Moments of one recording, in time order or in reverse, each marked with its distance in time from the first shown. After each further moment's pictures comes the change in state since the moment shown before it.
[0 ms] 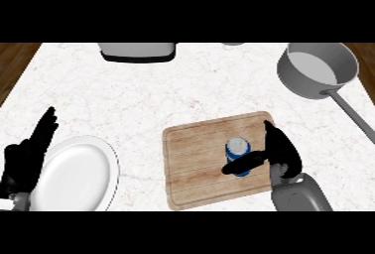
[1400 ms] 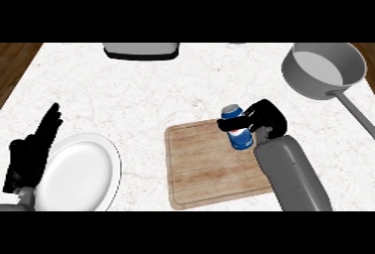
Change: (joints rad) left arm -0.031 -0.047 0.029 0.009 -0.046 -0.038 0.014; right arm -0.276 0.066 -0.159 0.369 0.143 0.057 -0.136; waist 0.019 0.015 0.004
